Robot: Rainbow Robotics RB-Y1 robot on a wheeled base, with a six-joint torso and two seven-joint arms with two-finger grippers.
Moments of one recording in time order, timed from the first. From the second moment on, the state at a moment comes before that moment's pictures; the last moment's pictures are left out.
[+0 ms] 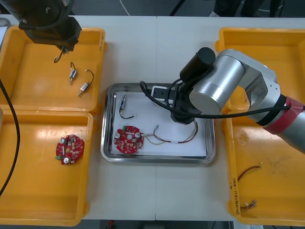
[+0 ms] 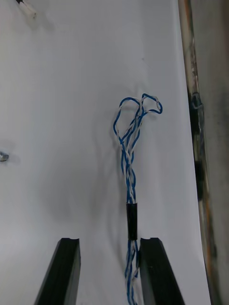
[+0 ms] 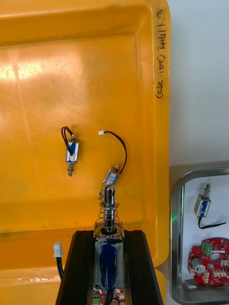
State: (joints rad) right arm -0.85 -0.59 0.77 -1.65 -0.71 1.30 2.01; left arm -1.07 0.59 -0.10 -1.41 0.59 1.89 -1.31
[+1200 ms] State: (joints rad) right arm -0.84 -0.62 0.78 -1.72 -0.66 1.32 2.03; left arm -1.07 0.59 -0.10 -1.41 0.62 1.89 -1.31
